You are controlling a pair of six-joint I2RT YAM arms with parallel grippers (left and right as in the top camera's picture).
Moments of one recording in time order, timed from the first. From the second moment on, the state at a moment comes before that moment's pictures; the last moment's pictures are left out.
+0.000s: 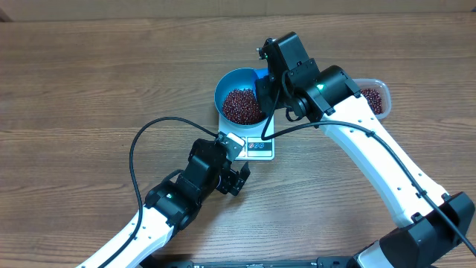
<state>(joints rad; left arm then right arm) -0.67 1.15 0.58 -0.16 -0.09 -0.02 0.54 1.70 1.67 -0.96 0.05 0.28</state>
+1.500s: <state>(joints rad) -0.67 1.15 0.58 -0.16 -0.09 -0.02 0.54 1.70 1.67 -0.95 0.09 0.30</state>
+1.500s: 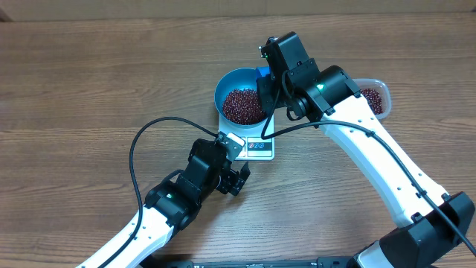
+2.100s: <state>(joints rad) -0.67 1.15 0.58 -0.16 -0.09 -0.02 0.54 1.70 1.67 -0.95 0.09 0.30</state>
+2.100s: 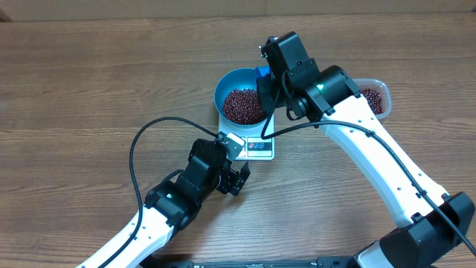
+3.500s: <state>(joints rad) -0.67 1.15 0.58 -0.16 -0.09 -0.02 0.54 1.70 1.67 -0.94 0.04 0.31</state>
